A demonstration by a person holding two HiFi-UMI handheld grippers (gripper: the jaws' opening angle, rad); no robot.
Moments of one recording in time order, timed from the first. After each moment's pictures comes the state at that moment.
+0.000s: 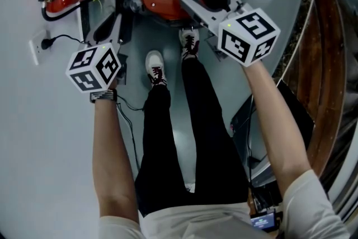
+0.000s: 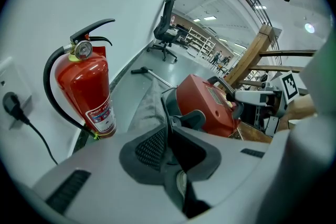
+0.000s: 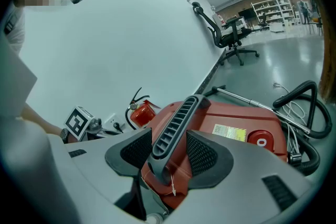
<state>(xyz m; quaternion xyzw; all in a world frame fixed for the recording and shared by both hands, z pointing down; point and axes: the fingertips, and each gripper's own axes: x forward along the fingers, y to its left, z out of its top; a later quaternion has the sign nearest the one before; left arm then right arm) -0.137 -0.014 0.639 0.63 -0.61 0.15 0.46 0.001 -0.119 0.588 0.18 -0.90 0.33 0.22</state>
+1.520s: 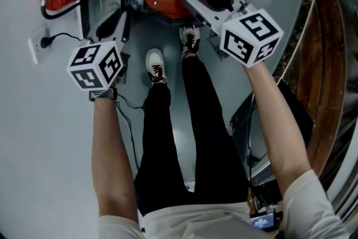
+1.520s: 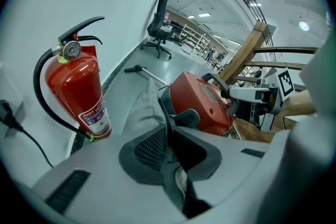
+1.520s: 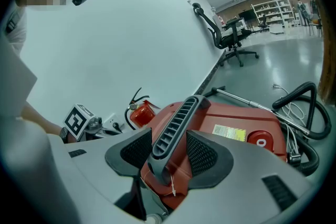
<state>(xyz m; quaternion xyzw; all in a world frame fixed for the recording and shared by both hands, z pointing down) -0.126 -0.018 0.638 0.65 -0.58 0.16 0.46 0.001 -0.120 0.588 0.18 -0.90 0.32 0.22</state>
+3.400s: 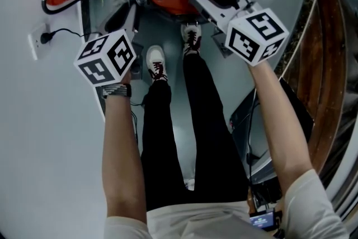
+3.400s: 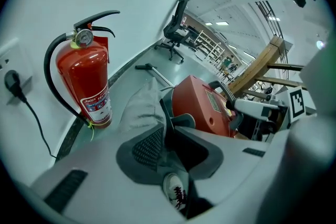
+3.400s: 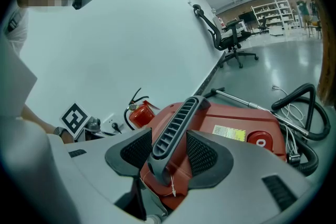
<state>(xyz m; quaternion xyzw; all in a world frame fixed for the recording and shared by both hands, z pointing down) -0.117 -0.024 0.639 0.59 -0.62 0.11 0.51 0.002 -0.121 0.587 0.19 -0.90 0.32 0.22</state>
